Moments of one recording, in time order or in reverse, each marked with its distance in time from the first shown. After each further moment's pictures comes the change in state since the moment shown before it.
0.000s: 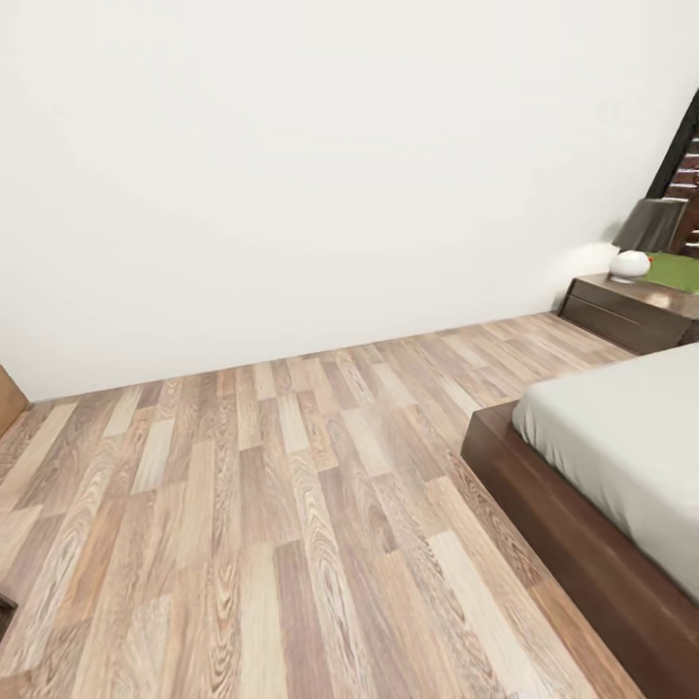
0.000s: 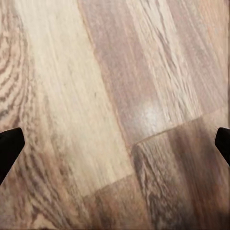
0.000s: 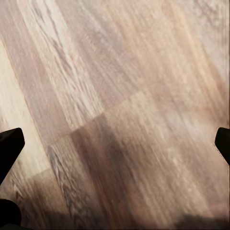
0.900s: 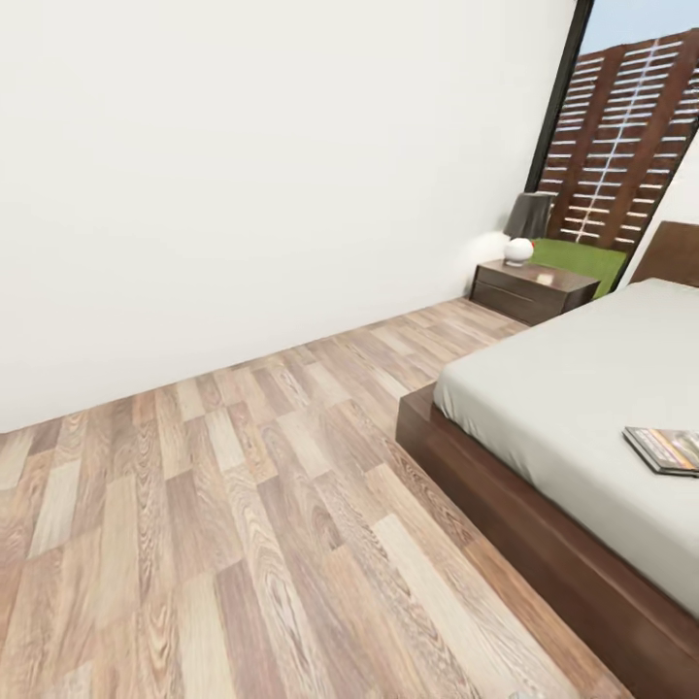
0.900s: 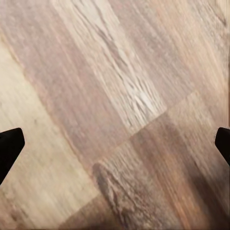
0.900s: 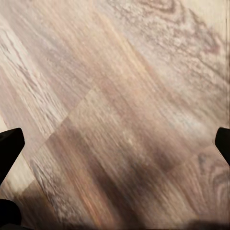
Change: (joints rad) left arm 0.000 0.000 -0.002 0.002 0.000 0.000 0.000; right arm 0.000 0.000 0.000 0.000 0.000 0.000 0.000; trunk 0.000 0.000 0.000
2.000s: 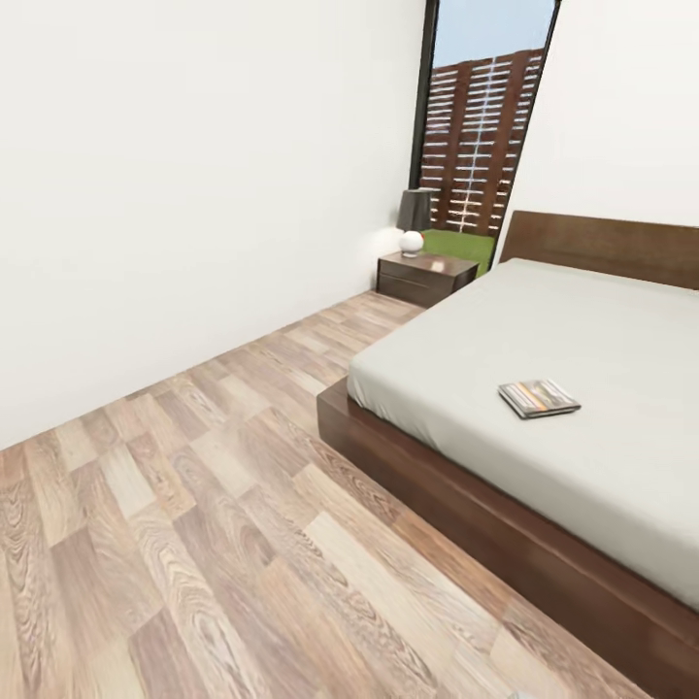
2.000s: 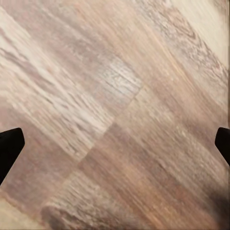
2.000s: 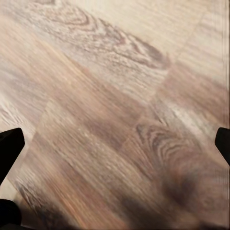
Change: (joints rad) left arm 0.000 -0.001 0.000 0.000 0.000 0.000 0.000; right arm 0.000 0.000 0.000 0.000 0.000 0.000 0.000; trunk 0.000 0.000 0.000
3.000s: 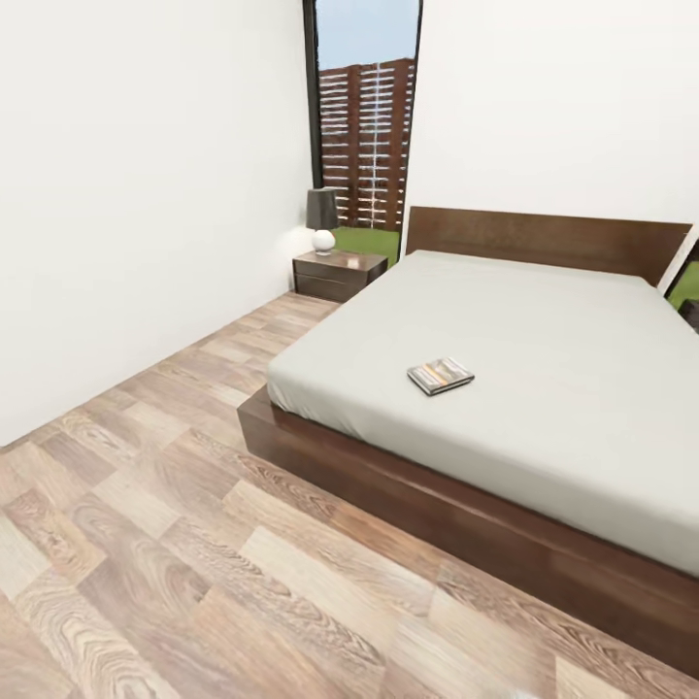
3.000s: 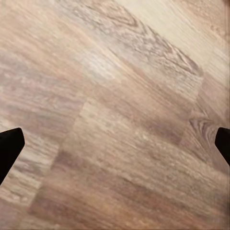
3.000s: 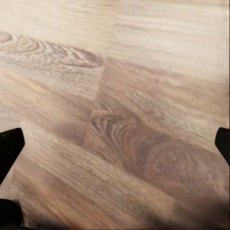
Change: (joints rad) left arm 0.000 0.000 0.000 0.000 -0.001 0.000 0.000; right arm 0.000 0.001 0.000 0.001 0.000 0.000 -0.001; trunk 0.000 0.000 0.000
